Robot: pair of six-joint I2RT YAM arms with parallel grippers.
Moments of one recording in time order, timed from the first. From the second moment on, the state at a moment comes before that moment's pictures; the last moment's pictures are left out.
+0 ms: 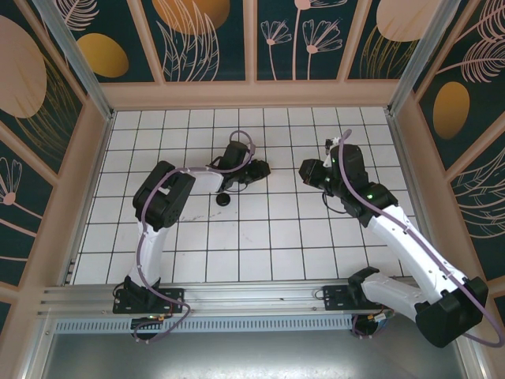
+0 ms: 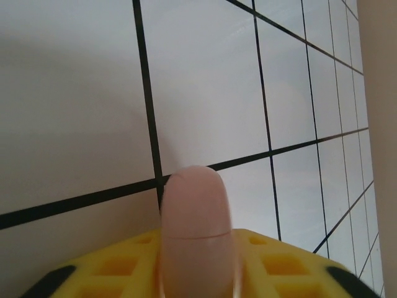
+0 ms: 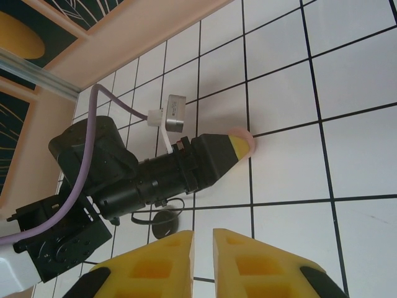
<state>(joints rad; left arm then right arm) -0.57 2.19 1.29 0.24 0.38 -0.86 0.49 1.03 0.94 -0.46 -0.08 0.71</state>
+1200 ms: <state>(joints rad) -0.53 1.10 0.80 0.27 -0.20 -0.21 0.38 0.99 0.78 -0.26 0.60 0.52</state>
